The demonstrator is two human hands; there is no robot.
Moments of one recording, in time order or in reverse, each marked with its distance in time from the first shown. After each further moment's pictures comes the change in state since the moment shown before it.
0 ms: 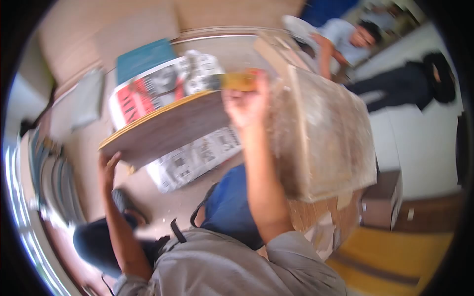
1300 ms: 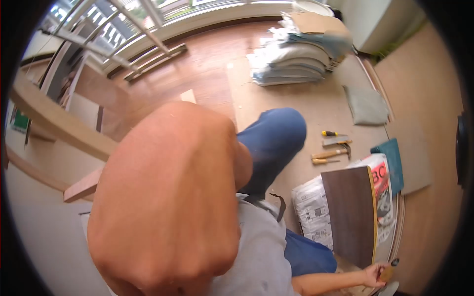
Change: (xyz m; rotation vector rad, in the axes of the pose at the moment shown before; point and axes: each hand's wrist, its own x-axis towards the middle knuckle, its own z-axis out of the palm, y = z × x) left_hand -0.324 0.364 -0.180 0.142 -0.975 1.576; right_hand 0.118 -0.012 -0.042 -0.129 -0.221 -0.244
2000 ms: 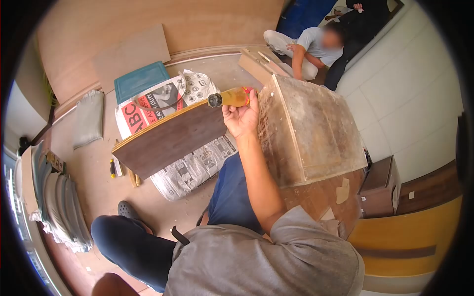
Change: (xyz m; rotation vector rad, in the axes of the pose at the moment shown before) left_hand -0.030 -0.150 0.004 -0.389 0.331 -0.187; right_hand -0.132 -0.015 0.050 0.093 0.159 0.228
